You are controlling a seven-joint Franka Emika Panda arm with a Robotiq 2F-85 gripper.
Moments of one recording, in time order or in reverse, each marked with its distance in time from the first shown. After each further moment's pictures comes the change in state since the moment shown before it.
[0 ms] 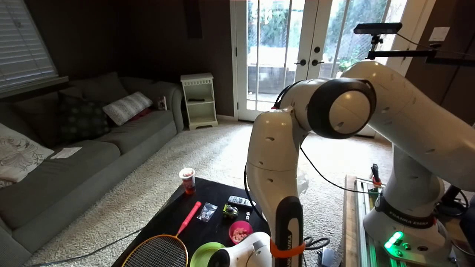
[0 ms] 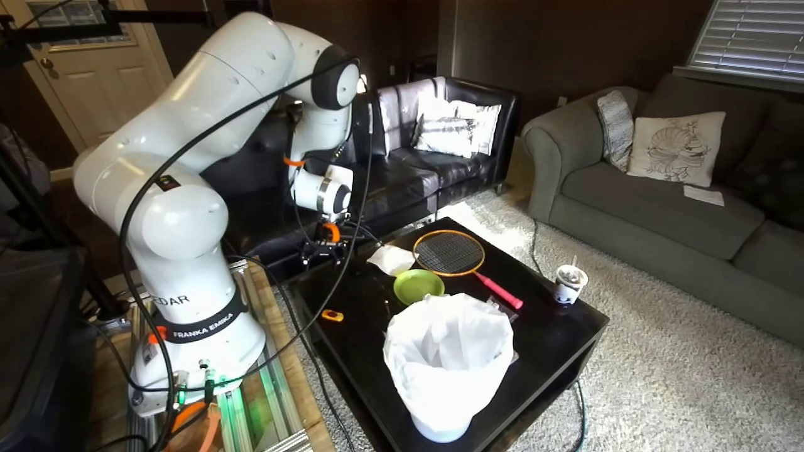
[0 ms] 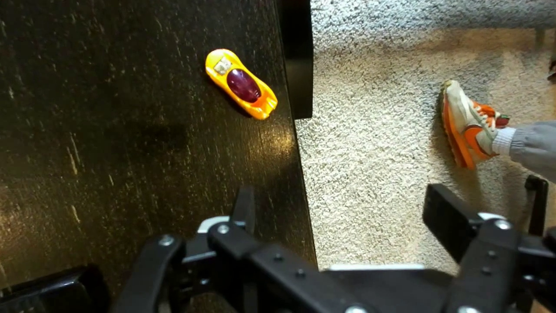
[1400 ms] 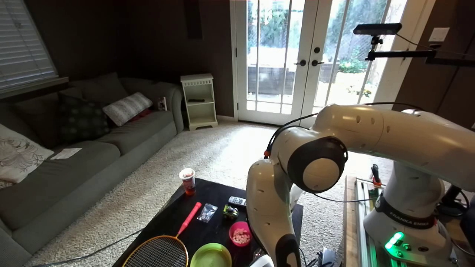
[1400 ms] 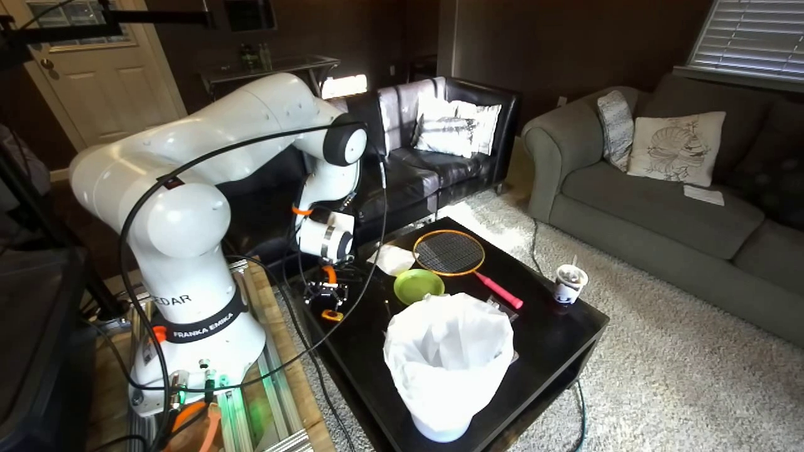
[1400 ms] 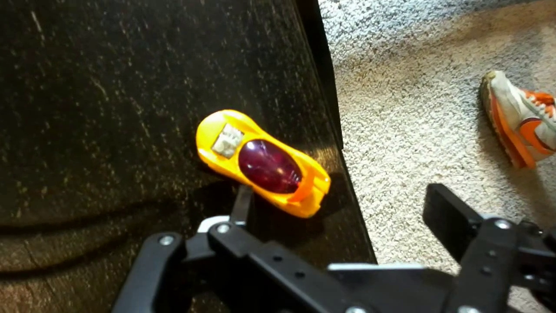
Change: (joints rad) arm 0.043 0.357 -0.089 0.218 -0.097 0.093 0.192
